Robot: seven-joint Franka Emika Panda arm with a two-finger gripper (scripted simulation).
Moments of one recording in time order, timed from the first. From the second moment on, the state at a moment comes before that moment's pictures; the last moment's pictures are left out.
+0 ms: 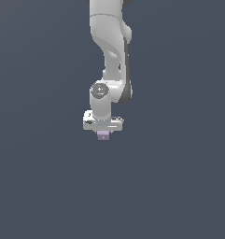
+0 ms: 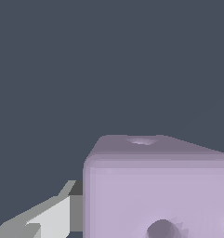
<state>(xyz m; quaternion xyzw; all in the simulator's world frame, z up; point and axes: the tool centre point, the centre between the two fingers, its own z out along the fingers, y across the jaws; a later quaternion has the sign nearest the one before) -0.060 -0.046 0.040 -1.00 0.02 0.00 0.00</state>
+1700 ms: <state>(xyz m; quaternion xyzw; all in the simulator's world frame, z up) -0.104 -0.027 0.262 -1.00 0.02 0.00 0.00</state>
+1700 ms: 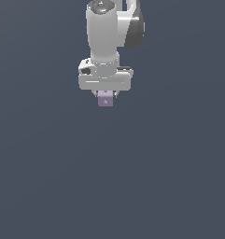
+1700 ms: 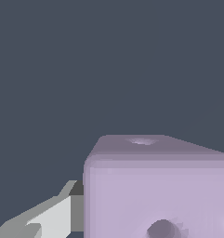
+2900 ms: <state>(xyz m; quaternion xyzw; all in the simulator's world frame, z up) -0.127 -0.013 0.416 -1.00 0.02 0.00 0.00</state>
